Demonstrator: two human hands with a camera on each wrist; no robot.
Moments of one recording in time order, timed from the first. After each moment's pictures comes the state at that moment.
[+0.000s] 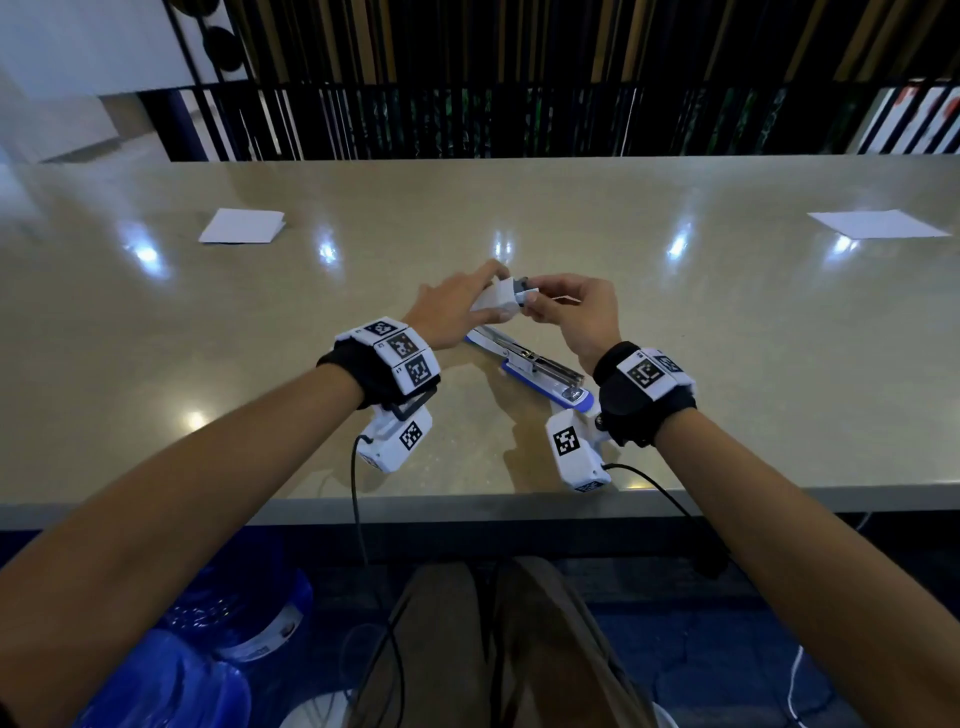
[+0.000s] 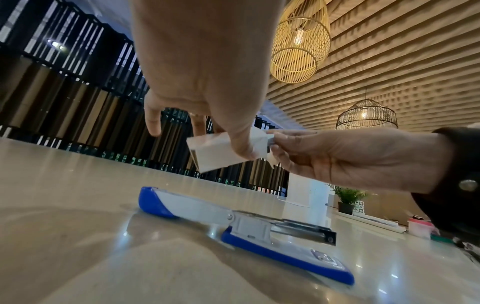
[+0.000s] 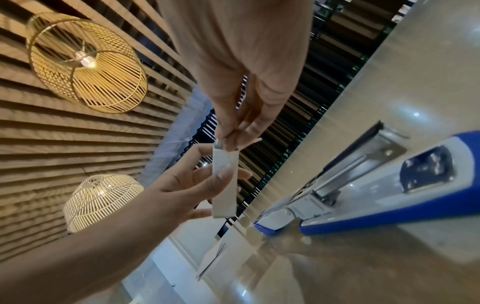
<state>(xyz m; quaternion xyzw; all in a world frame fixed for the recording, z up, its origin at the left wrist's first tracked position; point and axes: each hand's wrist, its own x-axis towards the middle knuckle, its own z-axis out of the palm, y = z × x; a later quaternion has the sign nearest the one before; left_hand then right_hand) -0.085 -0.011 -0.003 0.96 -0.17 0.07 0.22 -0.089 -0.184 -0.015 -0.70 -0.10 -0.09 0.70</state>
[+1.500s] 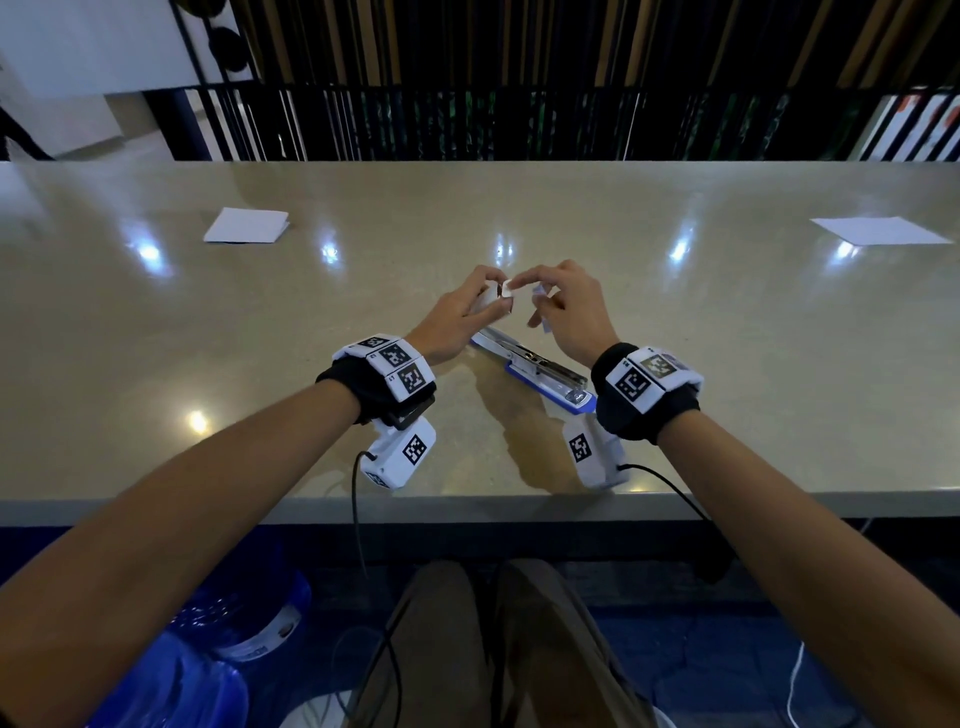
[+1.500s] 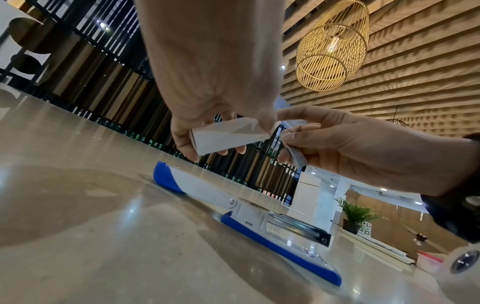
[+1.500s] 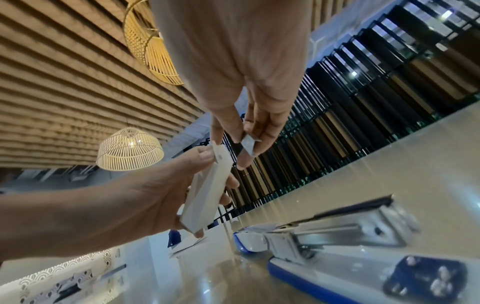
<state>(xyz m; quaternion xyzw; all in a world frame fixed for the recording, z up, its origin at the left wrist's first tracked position) -0.089 -0.008 -0.022 0.87 -0.17 0.06 0.45 -0.093 -0.176 0.000 -0.86 -0.21 -0.15 0.45</state>
